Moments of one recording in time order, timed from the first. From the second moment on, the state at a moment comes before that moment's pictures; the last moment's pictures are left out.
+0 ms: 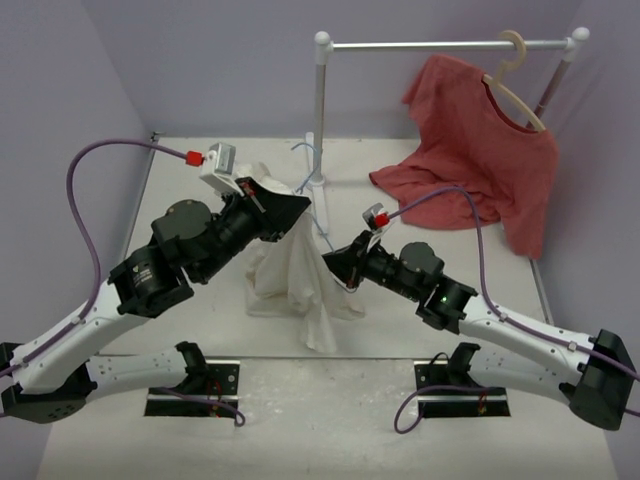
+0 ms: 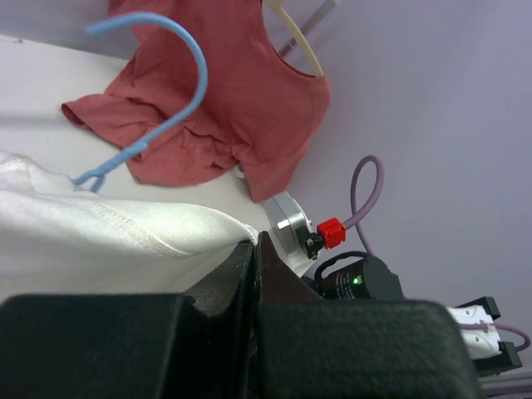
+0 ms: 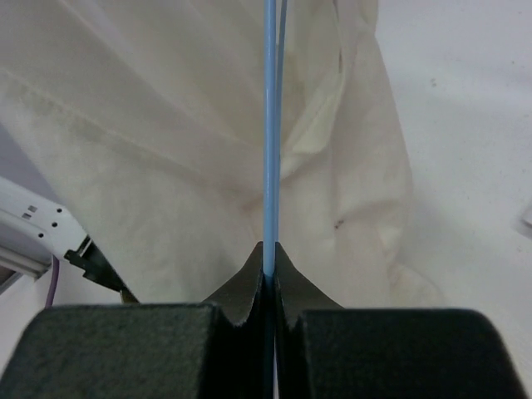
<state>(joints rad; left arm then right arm) -1.02 0.98 1.33 -0.38 -0.35 -0.78 0.94 0.97 0.63 0.28 -0.09 0.46</state>
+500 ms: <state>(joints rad) -1.03 0.90 1.27 -0.68 -0.41 -0.68 0.94 0.86 0.56 0.36 -0.13 0.43</state>
